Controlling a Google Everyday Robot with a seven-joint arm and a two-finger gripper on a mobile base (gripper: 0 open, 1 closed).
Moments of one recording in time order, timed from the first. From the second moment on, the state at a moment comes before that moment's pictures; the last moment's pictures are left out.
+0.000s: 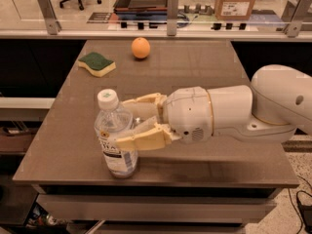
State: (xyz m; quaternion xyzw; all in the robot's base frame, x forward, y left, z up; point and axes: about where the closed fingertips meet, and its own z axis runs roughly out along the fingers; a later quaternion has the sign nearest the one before) arm 0.384 0.056 0.938 -0.54 0.54 0.45 0.46
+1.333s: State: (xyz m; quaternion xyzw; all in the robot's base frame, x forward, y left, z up) arm 0.510 -0.038 1.023 -0.43 0.61 0.39 0.54
